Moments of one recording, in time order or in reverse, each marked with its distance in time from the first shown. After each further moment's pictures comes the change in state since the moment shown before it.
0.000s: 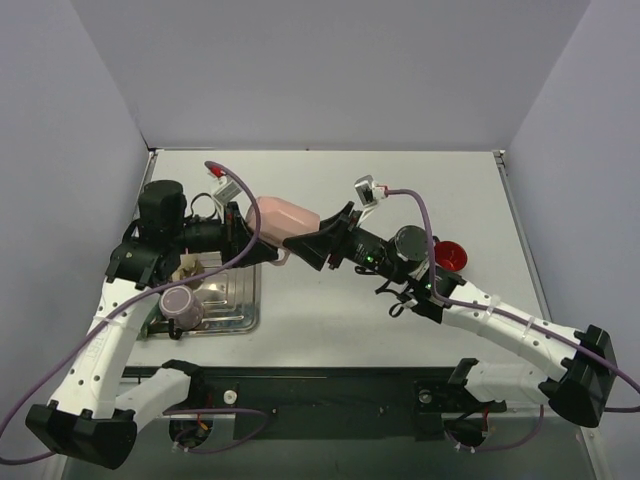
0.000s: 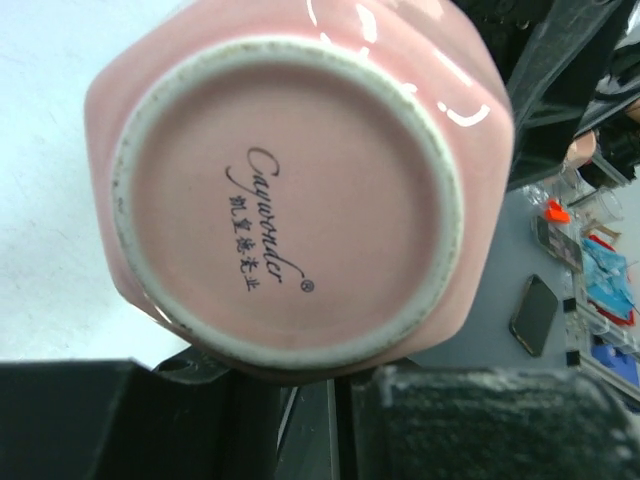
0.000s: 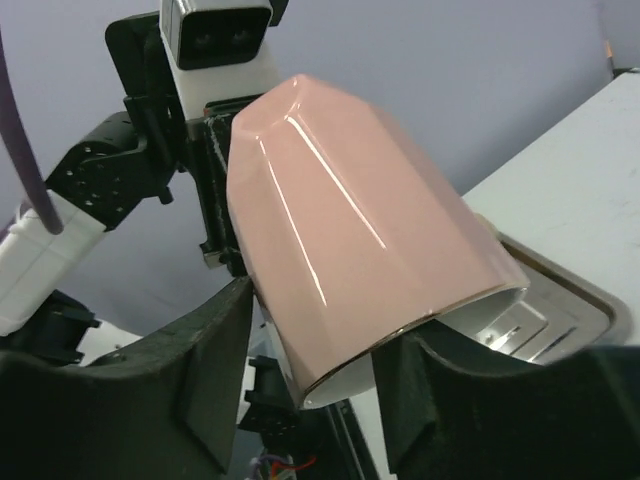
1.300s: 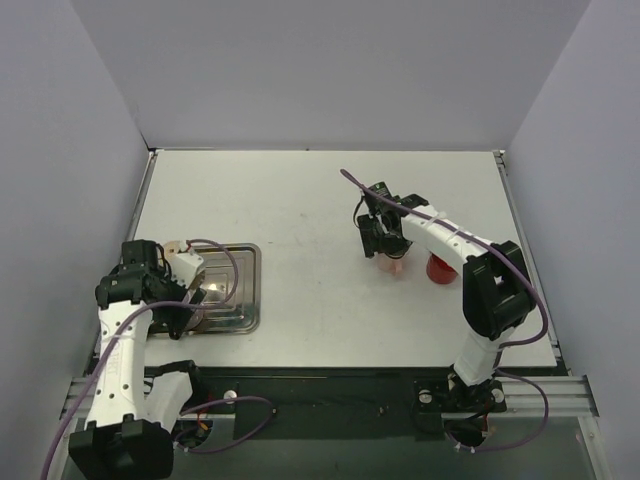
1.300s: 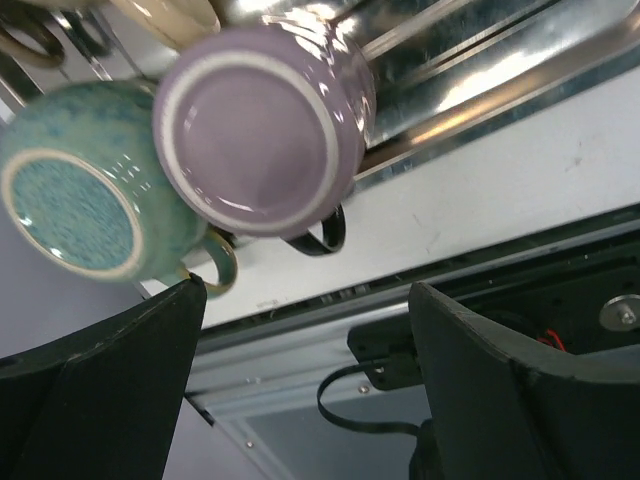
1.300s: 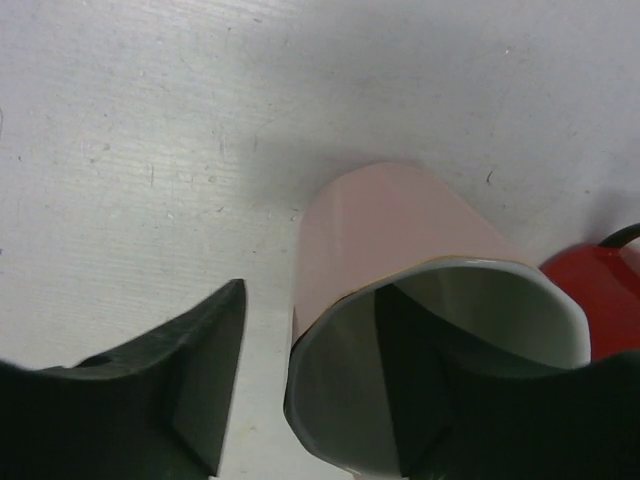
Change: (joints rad) left arm 0.425 -0.110 -0.304 -0.521 -1.003 0.782; right arm -0.422 0.629 0.415 -1.175 0.336 -0.391
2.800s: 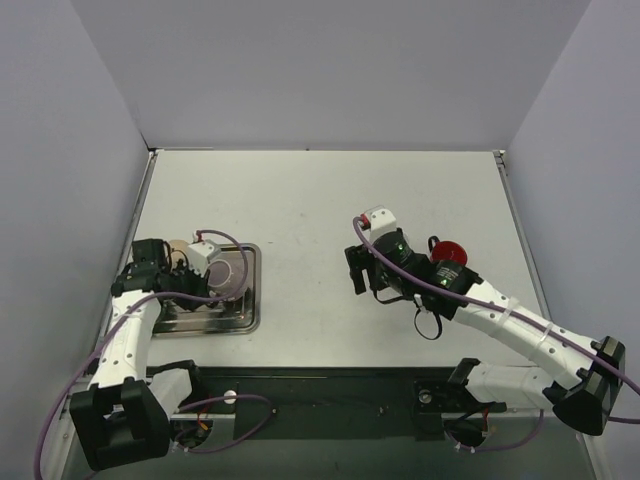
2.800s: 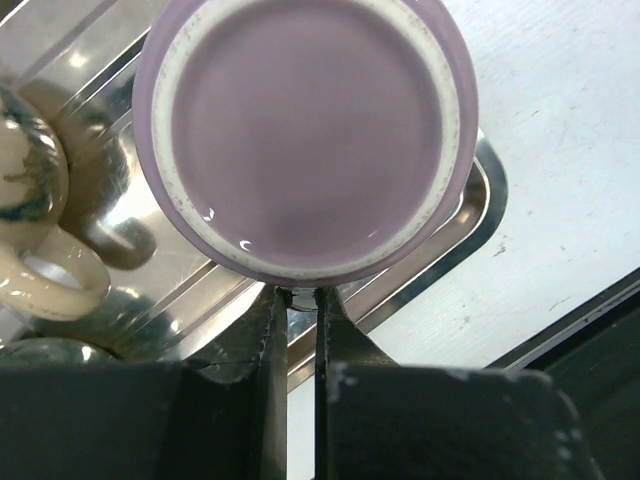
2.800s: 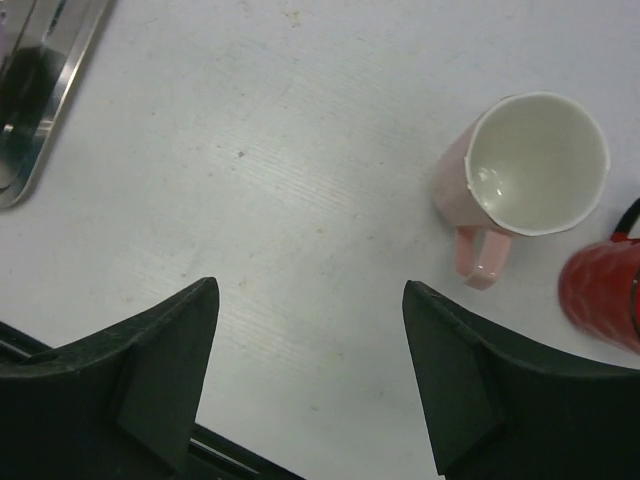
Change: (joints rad) left arm 0.024 0.097 -0.177 0.325 0.415 -0.014; right arm 0.367 -0.660 -0.320 0.118 0.179 0.051
